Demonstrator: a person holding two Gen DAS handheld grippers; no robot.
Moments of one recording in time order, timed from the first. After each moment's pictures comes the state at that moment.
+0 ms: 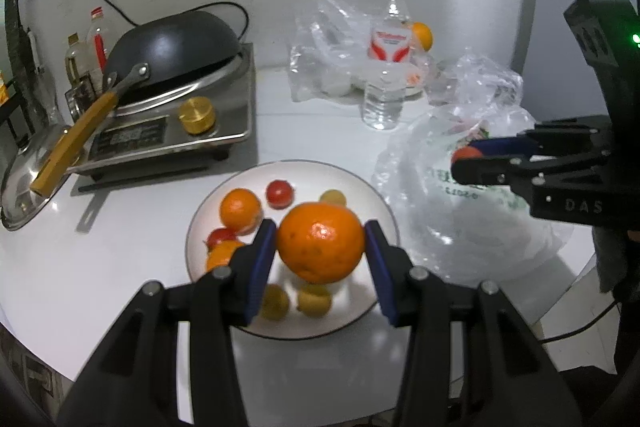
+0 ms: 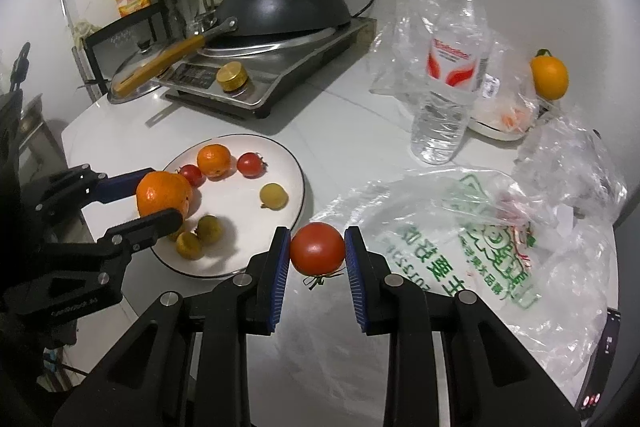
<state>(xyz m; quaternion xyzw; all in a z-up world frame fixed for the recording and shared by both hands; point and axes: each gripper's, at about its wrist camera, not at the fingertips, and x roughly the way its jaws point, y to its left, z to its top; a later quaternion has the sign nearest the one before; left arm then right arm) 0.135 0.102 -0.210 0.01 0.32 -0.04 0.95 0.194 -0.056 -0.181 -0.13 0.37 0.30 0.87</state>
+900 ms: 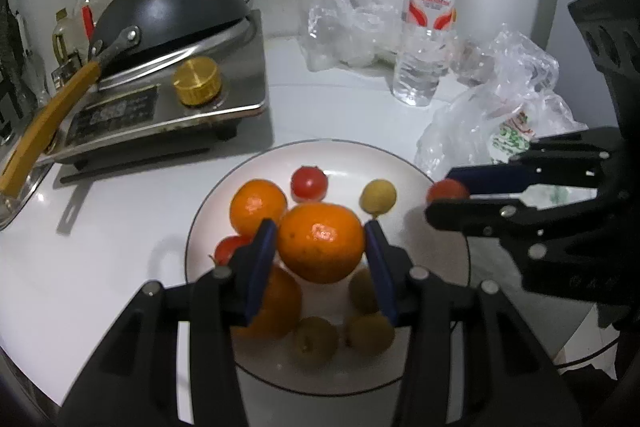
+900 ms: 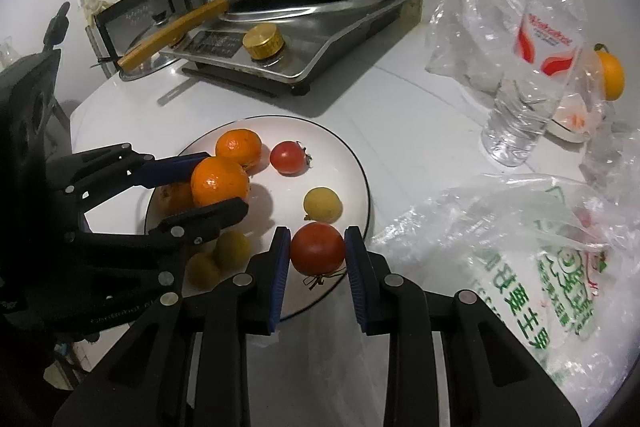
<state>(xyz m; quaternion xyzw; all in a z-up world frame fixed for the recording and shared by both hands) 0.190 0.124 -0.245 0.01 0.37 -0.04 0.93 0.223 0.005 -0.222 -0.14 0.41 0.34 0.83</state>
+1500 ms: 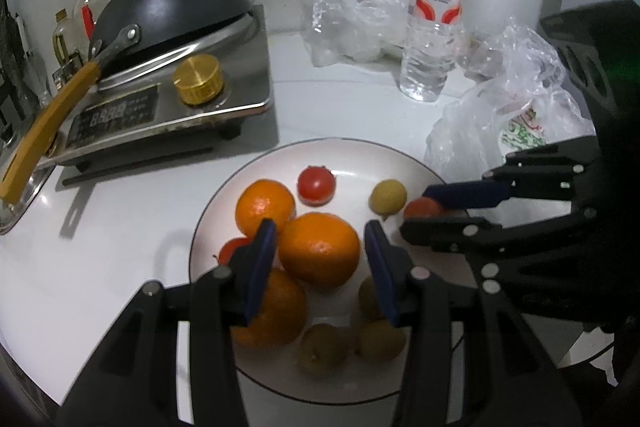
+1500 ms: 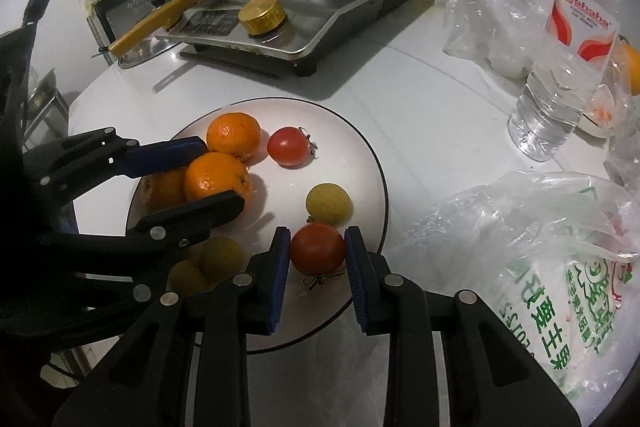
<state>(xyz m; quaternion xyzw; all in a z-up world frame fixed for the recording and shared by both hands) 0.196 0.125 -0.245 0.01 0.38 -0.03 0.92 0.239 0.017 -0.244 -0.15 0.43 0.35 0.82</state>
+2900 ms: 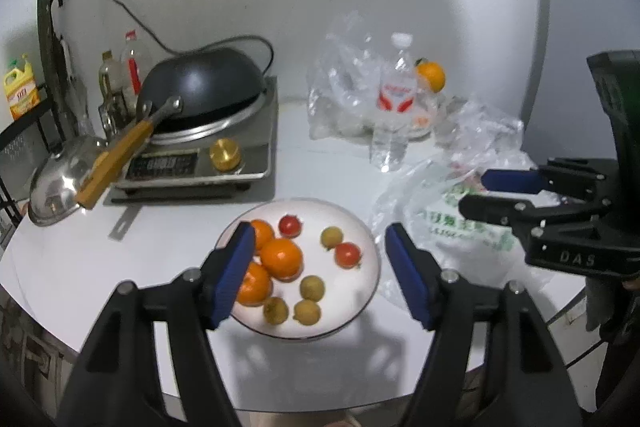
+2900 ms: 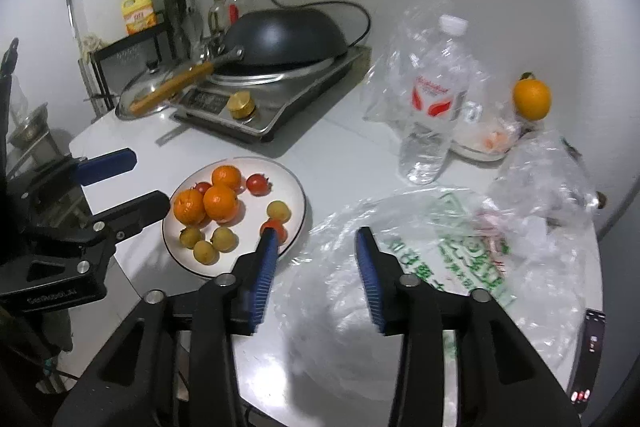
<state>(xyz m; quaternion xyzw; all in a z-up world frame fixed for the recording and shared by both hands) 0.104 0.080 -0.153 -0.01 0.28 0.01 0.96 0.165 -0.078 -0.147 -0.12 0.32 0.30 0.89</state>
